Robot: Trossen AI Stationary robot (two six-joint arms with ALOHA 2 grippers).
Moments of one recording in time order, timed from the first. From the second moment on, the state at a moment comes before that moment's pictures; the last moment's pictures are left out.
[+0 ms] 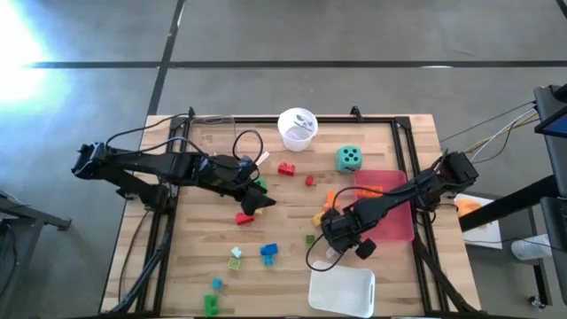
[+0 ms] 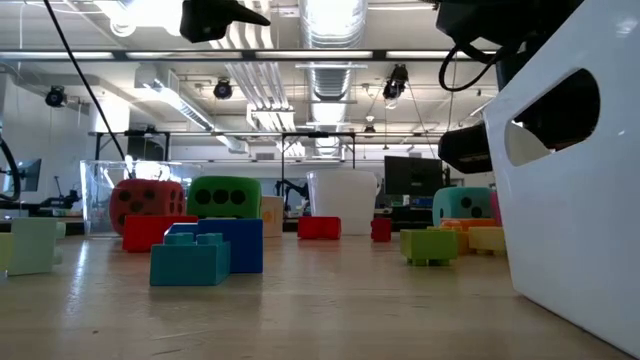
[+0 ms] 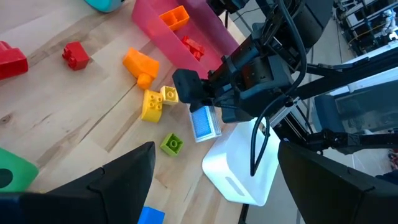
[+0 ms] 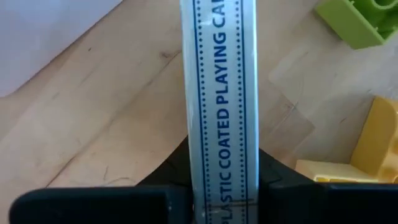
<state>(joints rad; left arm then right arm) -0.12 1.29 1.17 -0.47 -0.01 -0.89 0.34 1.69 0.94 -0.62 -0.14 -0.34</state>
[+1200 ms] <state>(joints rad) -0.12 1.29 1.17 -0.47 -0.01 -0.86 0.51 1.23 0.94 -0.59 -0.27 1.15</state>
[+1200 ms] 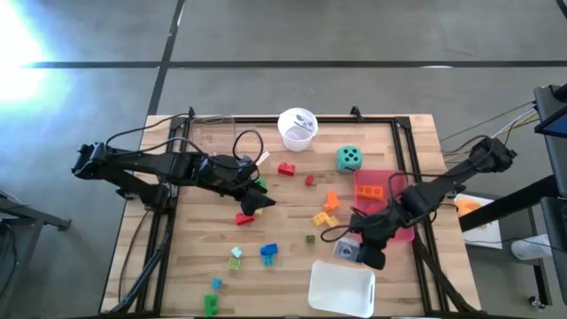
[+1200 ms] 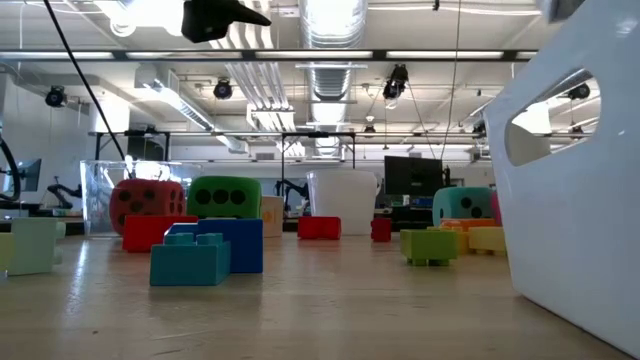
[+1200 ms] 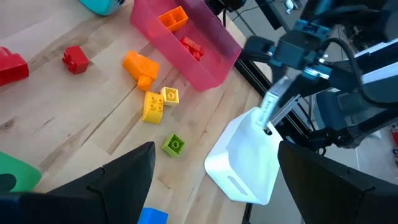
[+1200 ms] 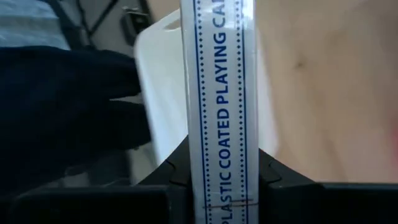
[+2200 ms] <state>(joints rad) -0.12 1.25 1.18 -0.49 0.03 -0.63 0.82 1.49 1.42 -0.85 0.15 1.64</state>
